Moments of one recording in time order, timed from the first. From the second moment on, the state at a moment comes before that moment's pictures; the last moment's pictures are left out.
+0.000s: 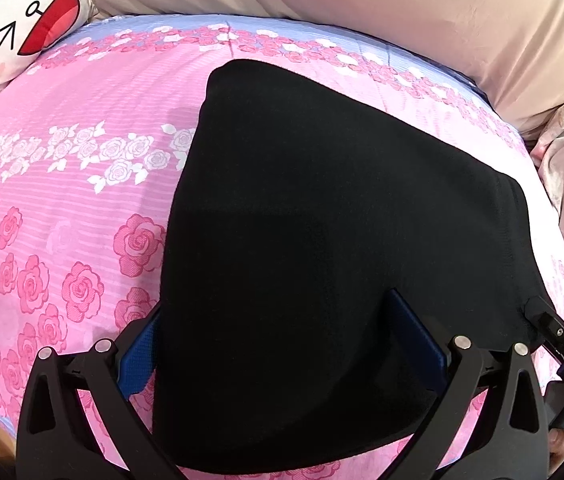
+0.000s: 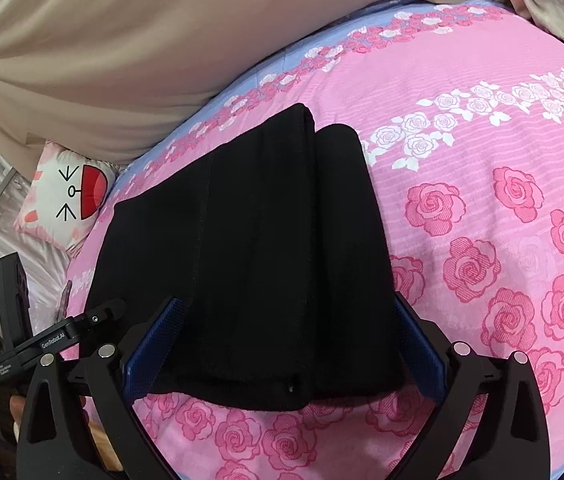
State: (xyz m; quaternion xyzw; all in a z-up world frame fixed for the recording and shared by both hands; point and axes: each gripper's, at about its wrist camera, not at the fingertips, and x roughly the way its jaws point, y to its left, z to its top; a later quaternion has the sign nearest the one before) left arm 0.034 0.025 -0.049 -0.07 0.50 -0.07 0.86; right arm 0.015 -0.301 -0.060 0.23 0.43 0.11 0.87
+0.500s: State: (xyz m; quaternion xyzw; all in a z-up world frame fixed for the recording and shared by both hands) left arm 0.033 0.029 -0.052 -0.10 0.50 -0.07 0.86; right arm 0.010 -0.306 -0.063 0.25 0.40 0.10 0.88
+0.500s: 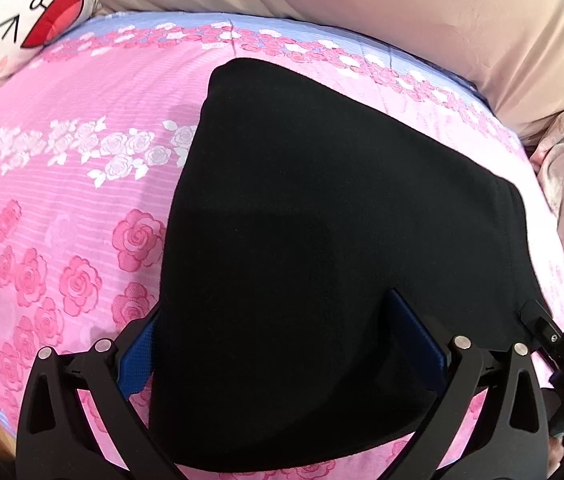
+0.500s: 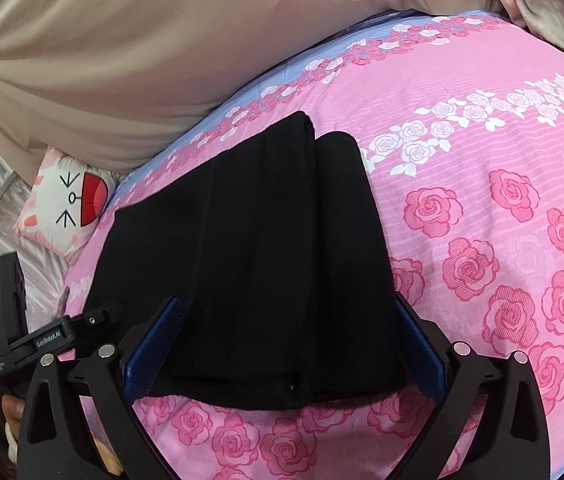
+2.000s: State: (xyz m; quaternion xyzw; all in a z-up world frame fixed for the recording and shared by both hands) left arm 0.098 0.028 0.161 -0.06 0.18 -0.22 0.96; right arm 0.119 -0.282 0.141 0.20 0.17 0.25 0.93
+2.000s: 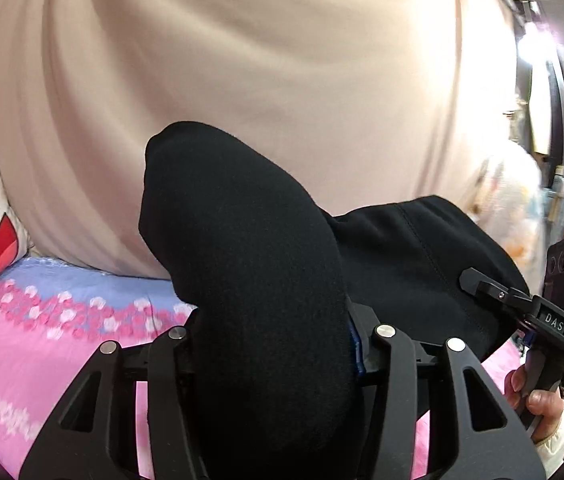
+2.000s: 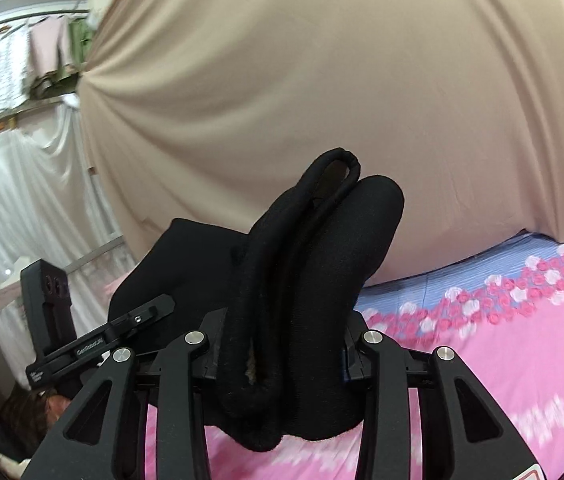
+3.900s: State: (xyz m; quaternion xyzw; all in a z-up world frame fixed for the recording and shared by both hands) left arm 0.068 0.004 -0.008 0.07 0.29 0.01 0.96; right arm 0.056 -0.207 -0.006 0.05 0.22 -0.01 0.97
